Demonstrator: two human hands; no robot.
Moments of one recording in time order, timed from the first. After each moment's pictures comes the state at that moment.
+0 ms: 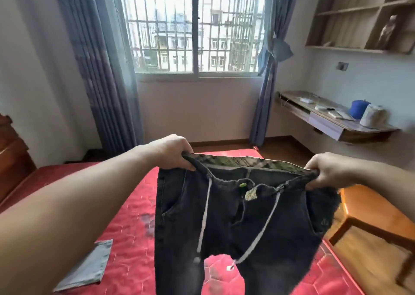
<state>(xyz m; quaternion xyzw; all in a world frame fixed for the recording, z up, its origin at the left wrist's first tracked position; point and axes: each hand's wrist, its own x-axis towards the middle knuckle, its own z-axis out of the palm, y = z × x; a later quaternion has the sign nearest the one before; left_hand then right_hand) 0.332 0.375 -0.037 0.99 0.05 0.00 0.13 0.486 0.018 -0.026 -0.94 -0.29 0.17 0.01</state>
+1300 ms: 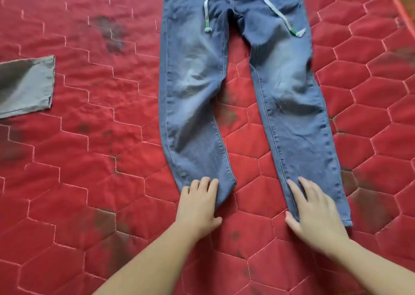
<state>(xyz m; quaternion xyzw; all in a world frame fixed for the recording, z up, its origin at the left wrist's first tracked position) 0.167 0.180 -0.705 0.95 0.13 -0.25 0.11 0.285 -0.069 -0.689 -0.93 -0.29 0.21 -0.04</state>
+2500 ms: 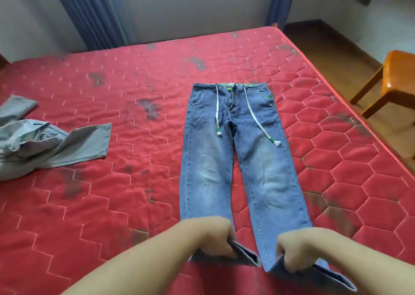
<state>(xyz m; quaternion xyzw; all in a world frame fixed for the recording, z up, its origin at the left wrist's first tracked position) 0.145 0.179 -0.503 0.87 -0.05 -0.44 0.23 0.234 -0.009 -0.500 -0.74 -0.32 0.56 -0.18</state>
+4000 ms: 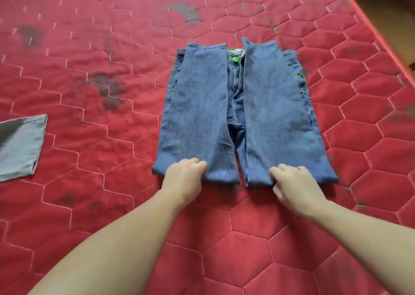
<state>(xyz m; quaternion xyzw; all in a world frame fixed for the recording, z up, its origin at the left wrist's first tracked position) 0.355 0.326 -0.692 0.98 0.13 -0.15 0.09 0.472 0.083 -0.691 -0.91 -0.37 0.16 -0.06</state>
